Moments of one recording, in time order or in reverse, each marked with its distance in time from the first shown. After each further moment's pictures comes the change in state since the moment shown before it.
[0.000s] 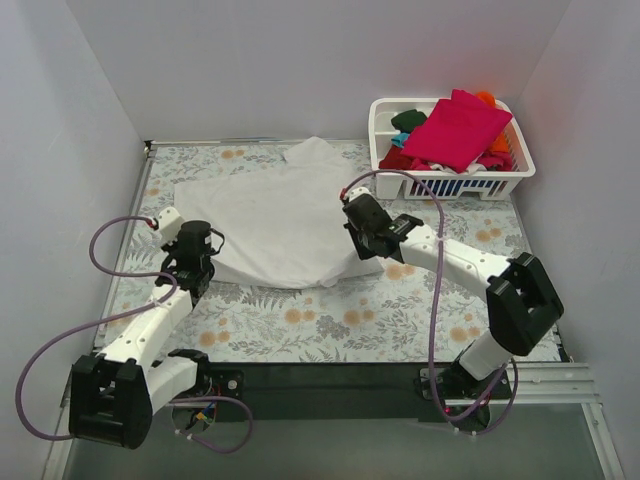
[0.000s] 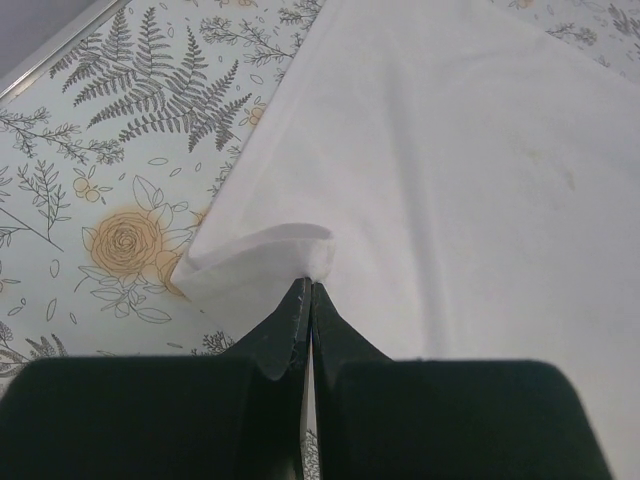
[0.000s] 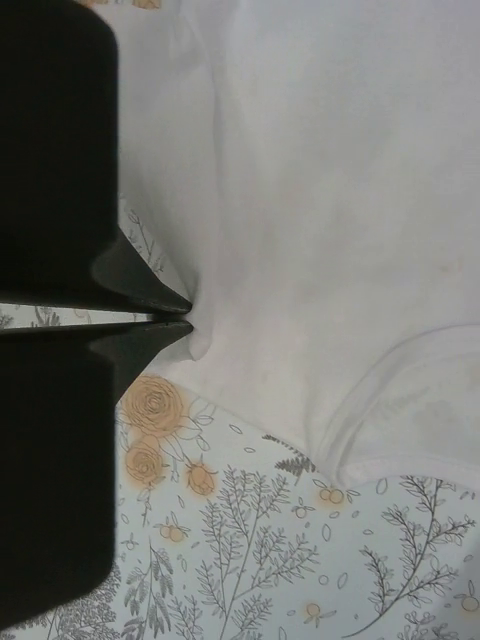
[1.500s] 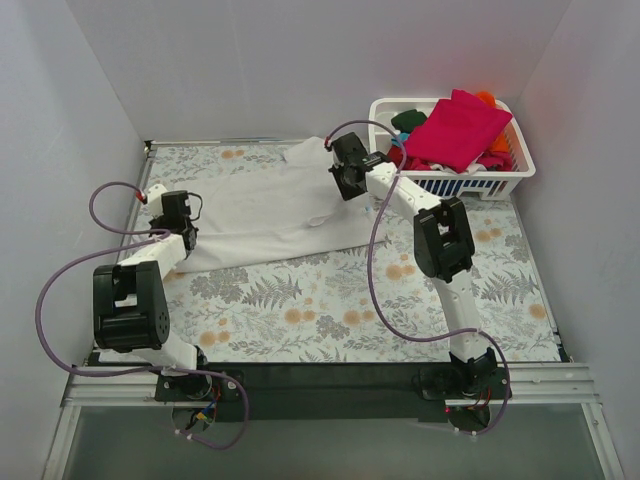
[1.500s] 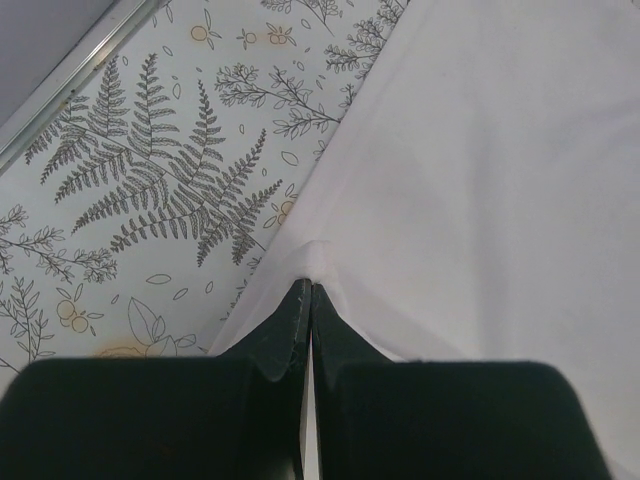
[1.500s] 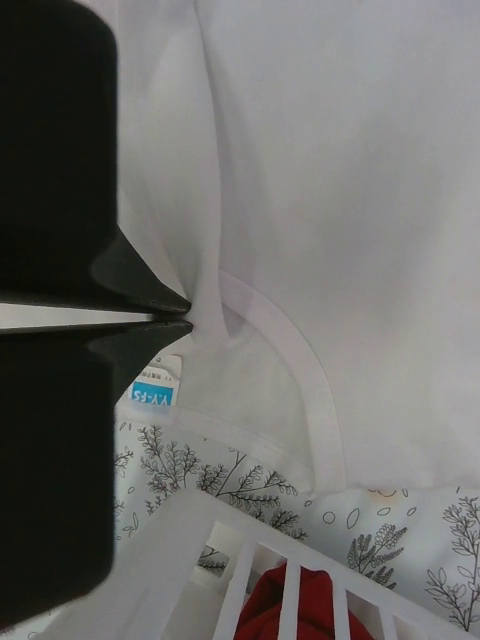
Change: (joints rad) left arm 0.283 0.521 0.256 0.136 0.187 0.148; right arm -0.239 0.752 0.910 -0.144 -0.157 -0.206
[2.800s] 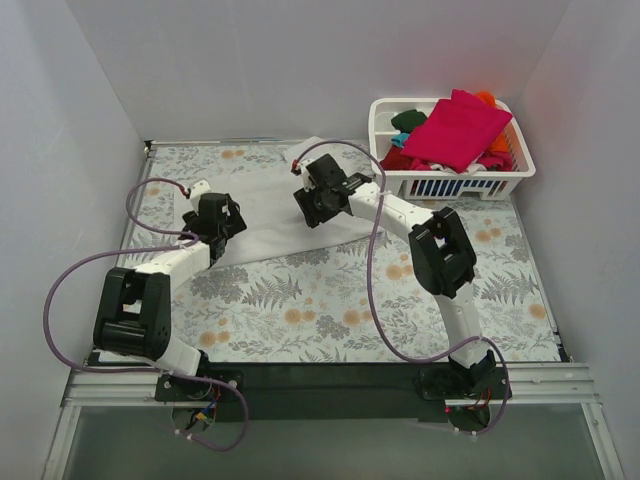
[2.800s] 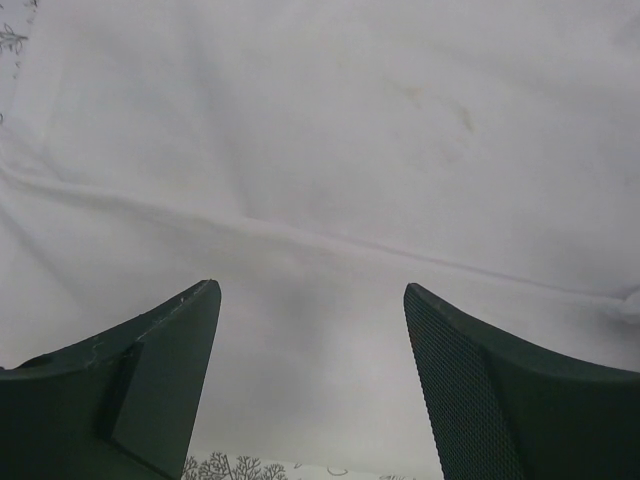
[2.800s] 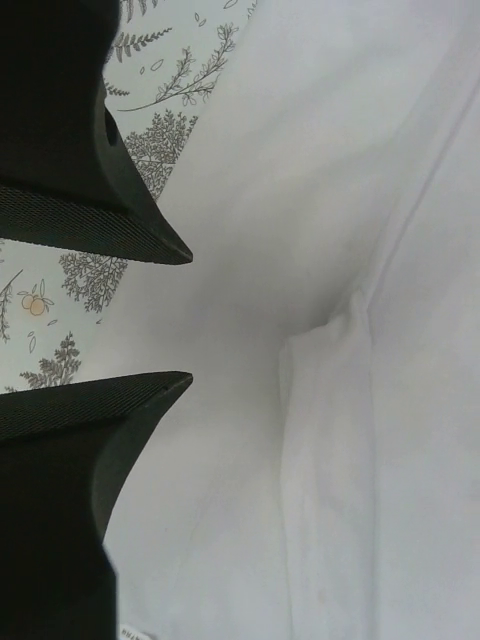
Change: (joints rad) left arm -0.259 -0.040 -0.026 0.061 0.105 -0.060; right arm 0.153 -0.132 -0.219 0.129 -0.197 0.024
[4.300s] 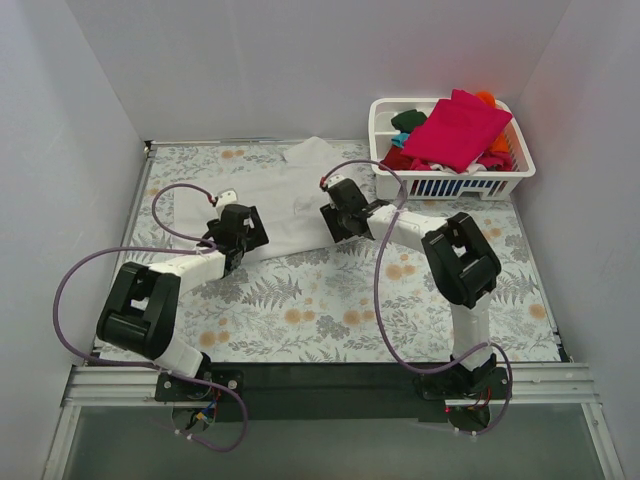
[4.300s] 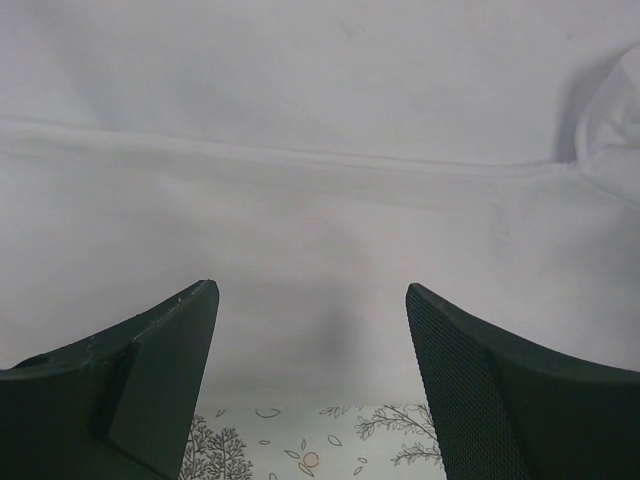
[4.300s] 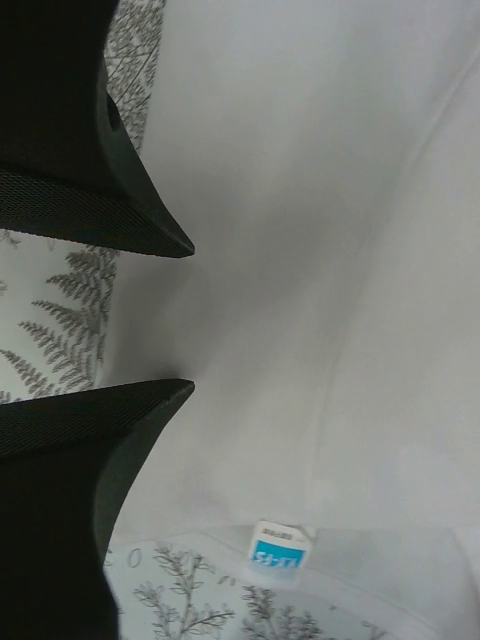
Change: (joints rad) left arm -0.135 0.009 -0.074 0.044 0.032 -0.014; right arm -0.022 -0.141 -0.385 0.284 0.225 0.028
